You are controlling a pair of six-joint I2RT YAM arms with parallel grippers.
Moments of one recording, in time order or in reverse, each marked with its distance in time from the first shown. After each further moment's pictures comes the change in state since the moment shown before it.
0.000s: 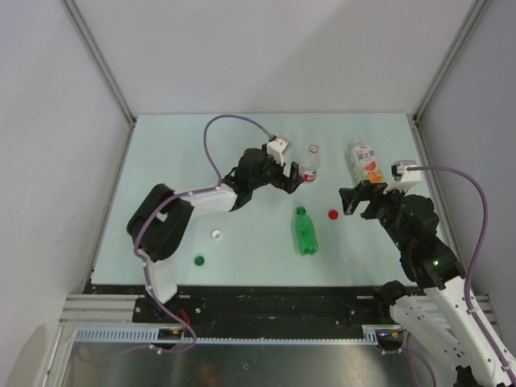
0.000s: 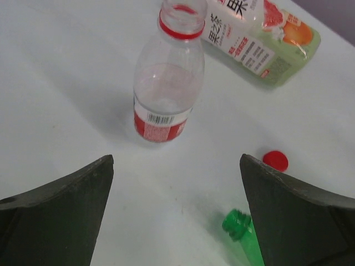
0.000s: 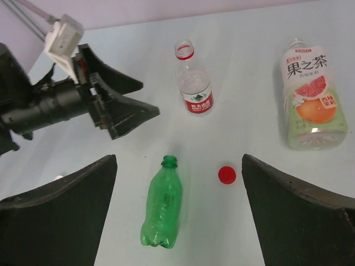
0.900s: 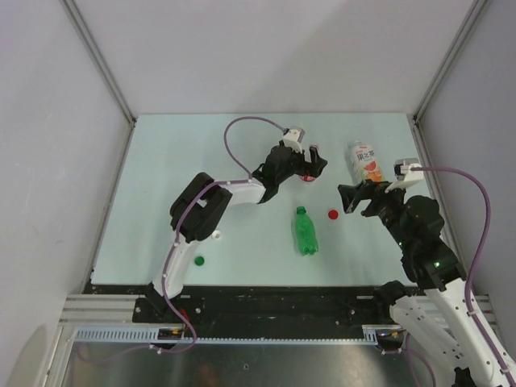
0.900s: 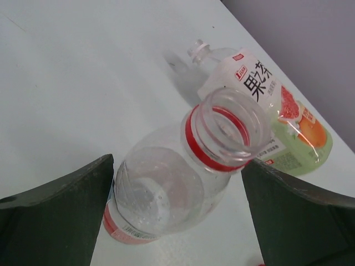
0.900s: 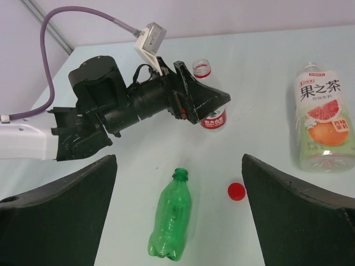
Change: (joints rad) left arm -0.058 0.413 0.370 0.180 -0.177 -0.281; right arm -0.024 -0.006 0.000 0.070 -0.076 -0.020
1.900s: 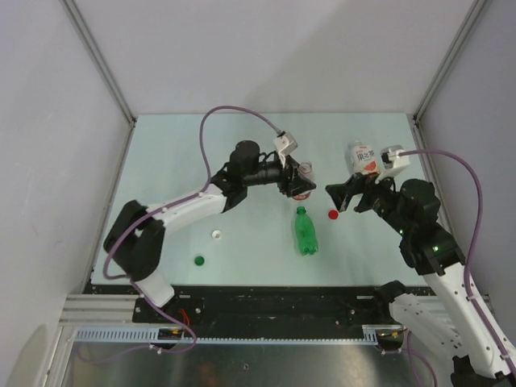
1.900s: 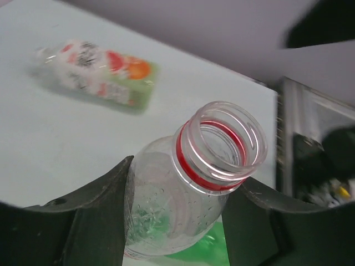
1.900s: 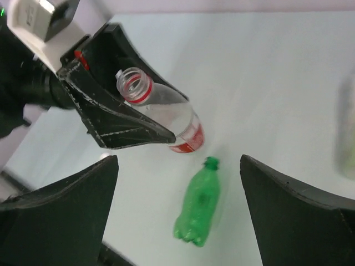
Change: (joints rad) left arm 0.007 -0.536 -0.313 -0.217 0.512 0.203; right arm -0.005 0.111 0.108 -0.058 -0.132 0.019
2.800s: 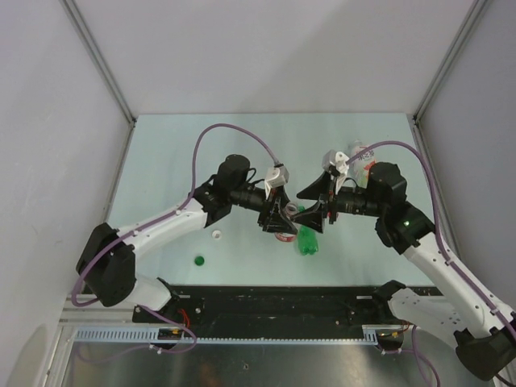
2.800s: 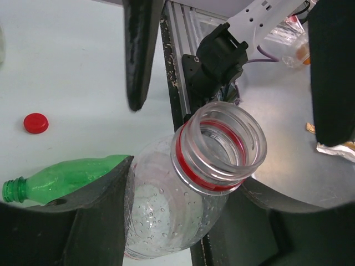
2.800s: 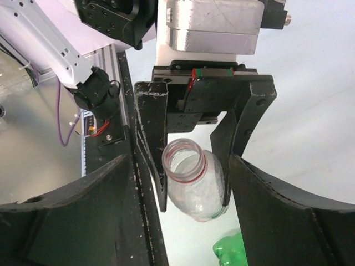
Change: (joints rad) left arm -0.023 -0.277 -0.157 -0.332 0.469 0.156; right arm 0.132 0.216 0.040 0.166 -0.726 -0.258
